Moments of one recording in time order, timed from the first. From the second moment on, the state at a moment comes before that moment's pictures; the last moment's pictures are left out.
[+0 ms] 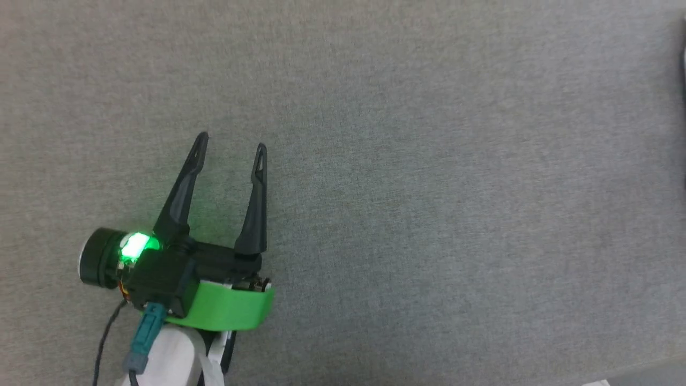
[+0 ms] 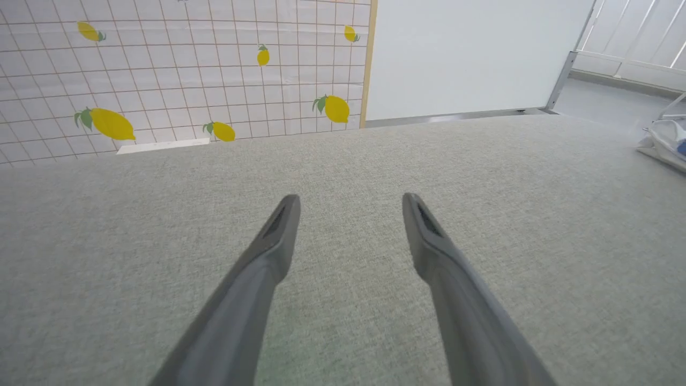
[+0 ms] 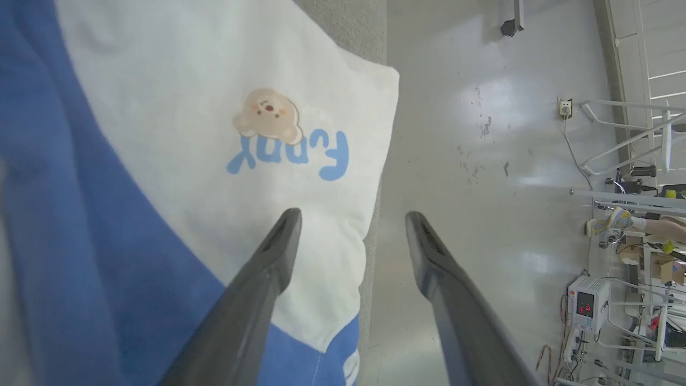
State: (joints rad) left arm -0.17 0.27 -0.33 -0.30 -0.14 0.17 -0.21; right arm -0.60 -0.80 0.02 0.38 0.19 0.13 0.51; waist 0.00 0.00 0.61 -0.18
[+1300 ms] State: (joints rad) left arm 0.15 0.20 -0.26 -0.16 -0.24 0.24 -0.26; right arm 0.12 -0.05 -0.16 -0.15 -0.02 0.13 -0.04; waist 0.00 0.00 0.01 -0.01
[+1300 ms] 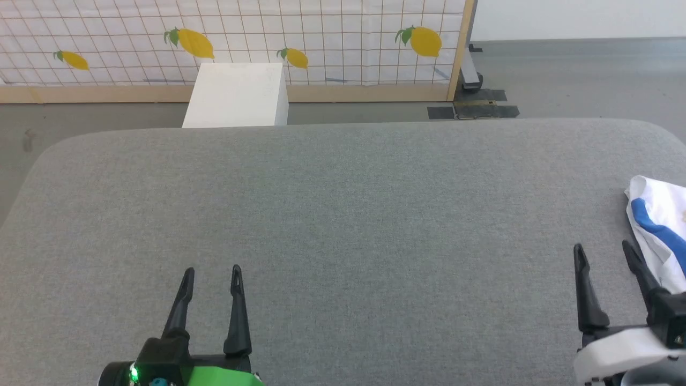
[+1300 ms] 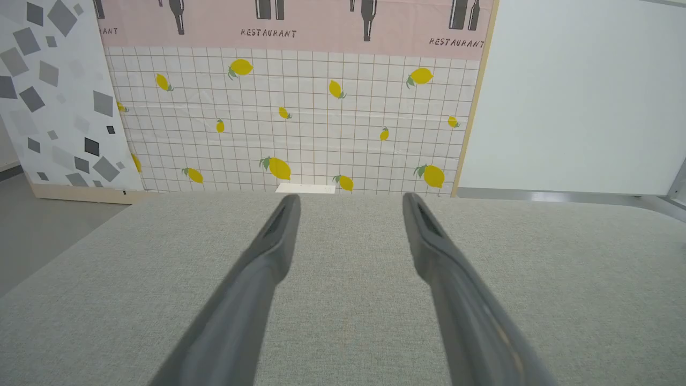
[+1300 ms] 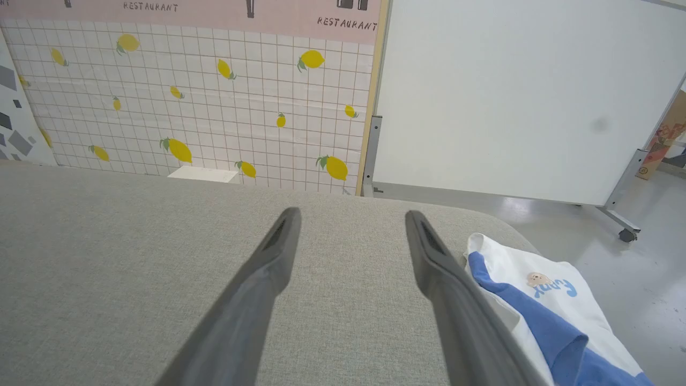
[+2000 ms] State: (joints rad) left arm 0.19 0.13 -0.21 -0.07 -0.22 0.17 -0.26; right arm 0.15 -0.05 -0.12 -0.03 0.02 0.13 -0.15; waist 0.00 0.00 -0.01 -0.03
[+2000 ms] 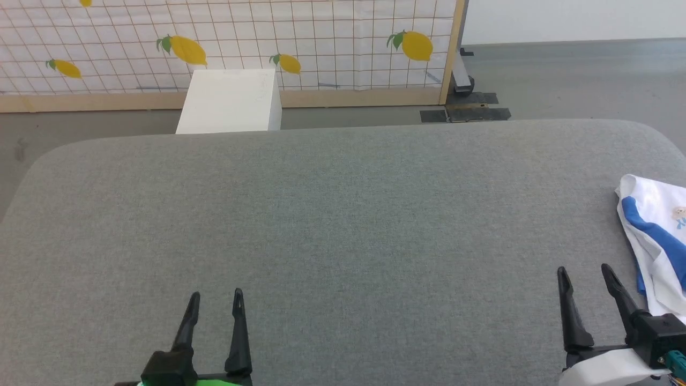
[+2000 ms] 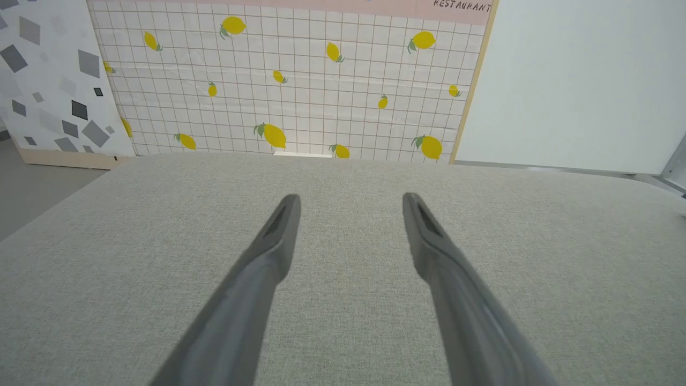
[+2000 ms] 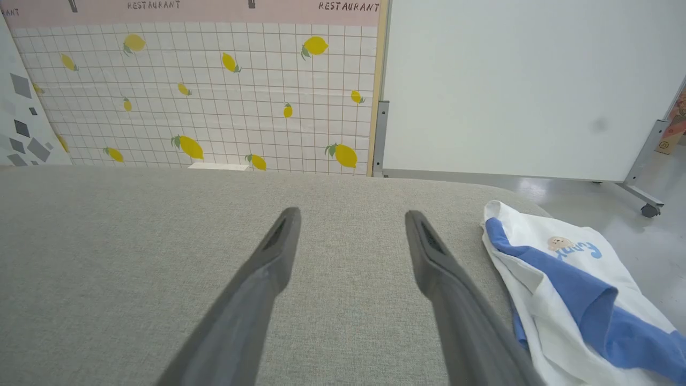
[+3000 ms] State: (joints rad) left arm 0.17 0.12 -0.17 -0.06 -0.19 0.14 -0.21; right arm 0.13 -0.05 -0.10 -0.03 0.02 0.13 -0.12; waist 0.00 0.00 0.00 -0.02
